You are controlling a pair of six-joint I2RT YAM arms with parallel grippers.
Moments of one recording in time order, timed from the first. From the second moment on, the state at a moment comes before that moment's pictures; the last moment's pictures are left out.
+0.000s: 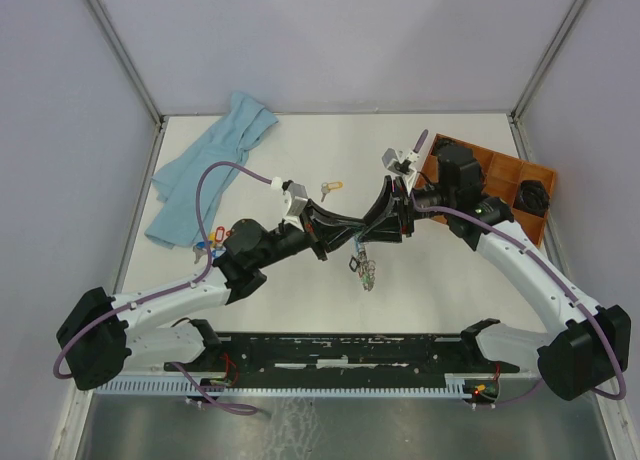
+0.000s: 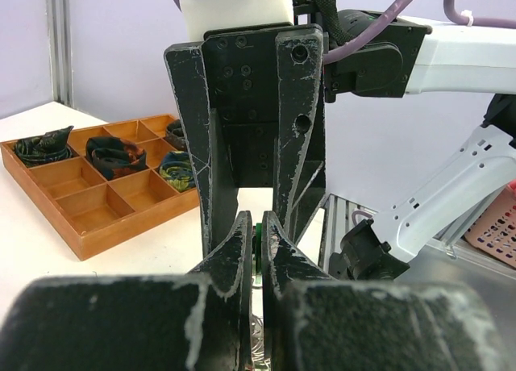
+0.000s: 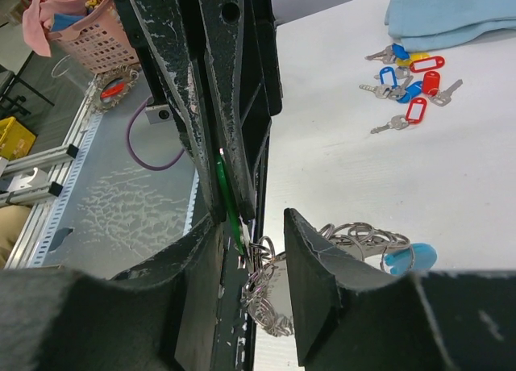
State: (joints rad) left arm -0.91 1.12 0.61 0.82 0.32 -0.39; right arm 0.41 1.18 1.00 -0.20 -1.26 0.02
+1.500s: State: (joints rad) left arm -0.91 1.09 0.59 0.86 0.29 -0.42; right arm 0.41 1.18 0.98 -0.09 -1.32 0.11
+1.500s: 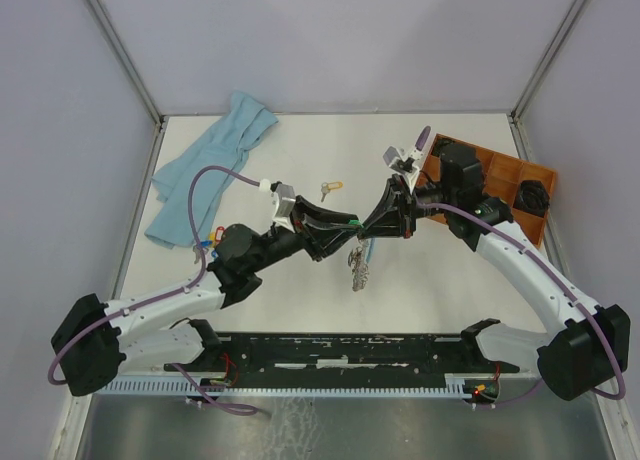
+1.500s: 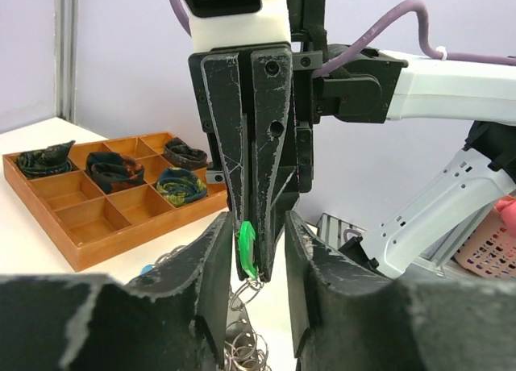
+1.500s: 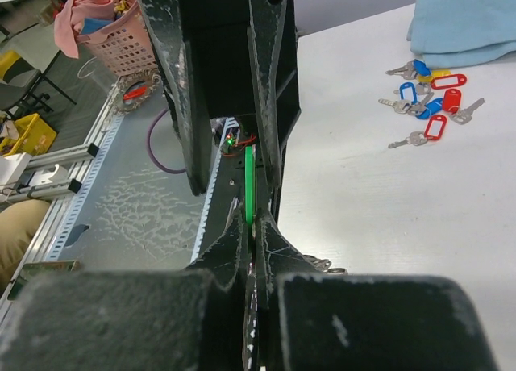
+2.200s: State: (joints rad) left arm -0.91 0.89 0.28 0.94 0.31 -0.21; right arm 0.41 1.18 1.02 -0.37 -1.38 -0.16
